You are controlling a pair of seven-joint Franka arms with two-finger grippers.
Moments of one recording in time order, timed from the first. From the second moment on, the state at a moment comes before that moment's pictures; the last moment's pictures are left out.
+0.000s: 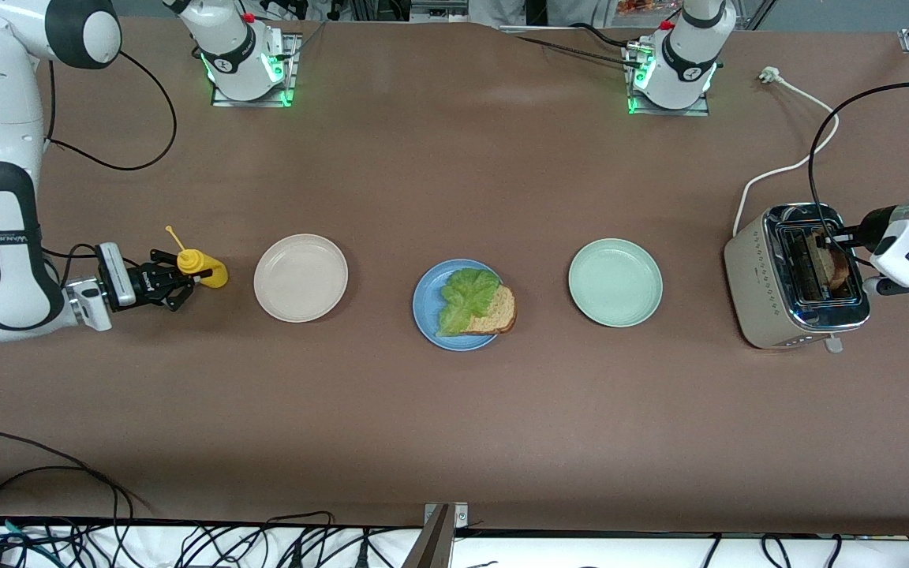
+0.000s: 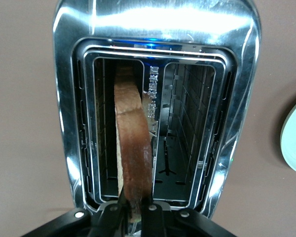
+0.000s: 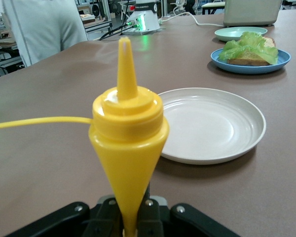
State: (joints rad) left arm 0.02 0.23 0.25 -1.89 0.01 1.80 0.11; right arm -0.19 0.89 -0.15 -1.46 0.75 1.39 -2.57
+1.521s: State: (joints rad) left arm 0.01 0.07 0.10 -1.73 -0.05 1.67 0.20; right arm -0.23 0.83 -0.25 -1.16 0.60 1.24 -1.79
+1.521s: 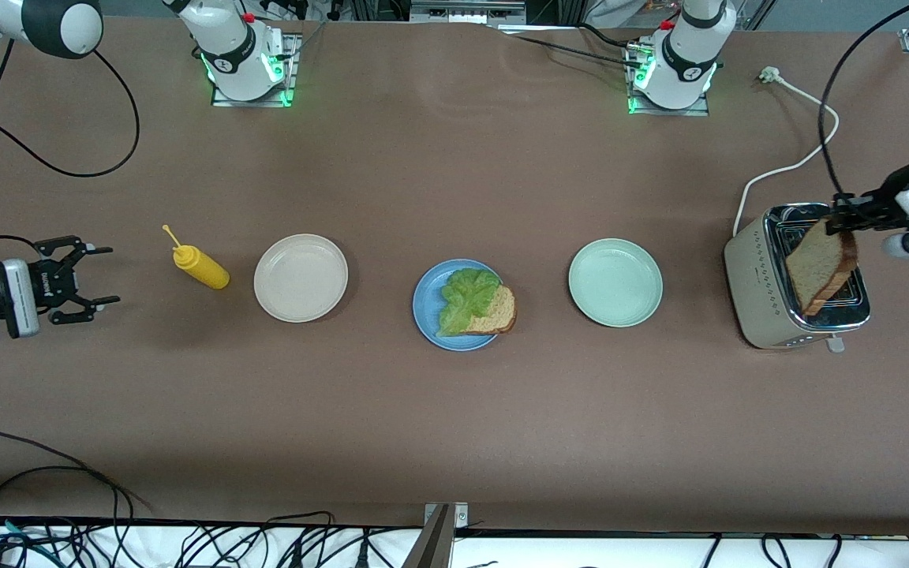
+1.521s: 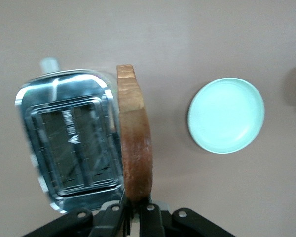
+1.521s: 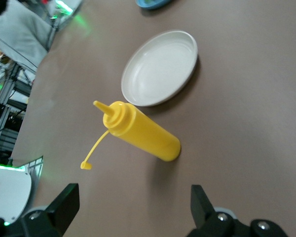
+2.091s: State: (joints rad) left arm -0.03 0.19 -0.17 -1.74 -0.32 1.77 -0.11; right arm -0.08 0.77 -0.25 -1.00 0.24 1.32 -1.02
